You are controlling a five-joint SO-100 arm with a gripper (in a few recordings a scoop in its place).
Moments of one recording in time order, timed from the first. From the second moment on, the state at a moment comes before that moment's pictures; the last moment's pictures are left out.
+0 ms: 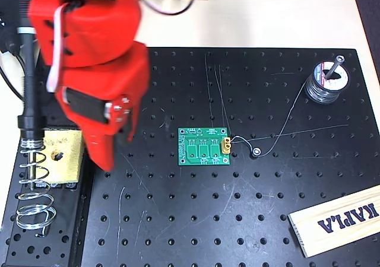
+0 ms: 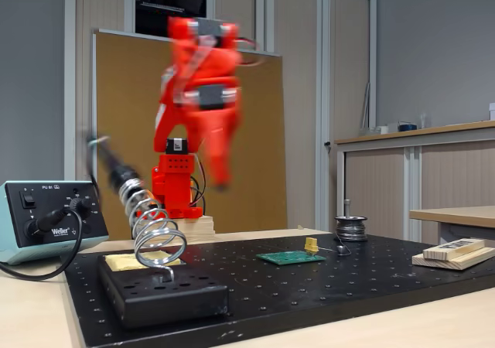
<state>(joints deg) 2.2 42.8 24.0 91.5 13.7</state>
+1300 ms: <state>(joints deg) -0.9 125.9 126.2 64.9 14.7</state>
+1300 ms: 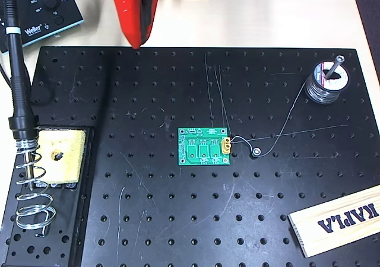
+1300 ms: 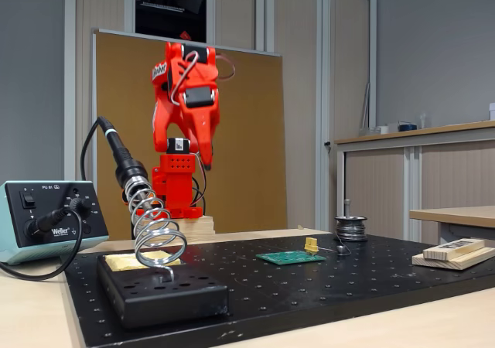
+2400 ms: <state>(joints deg) -0.2 189.4 173.9 69.3 5.4</state>
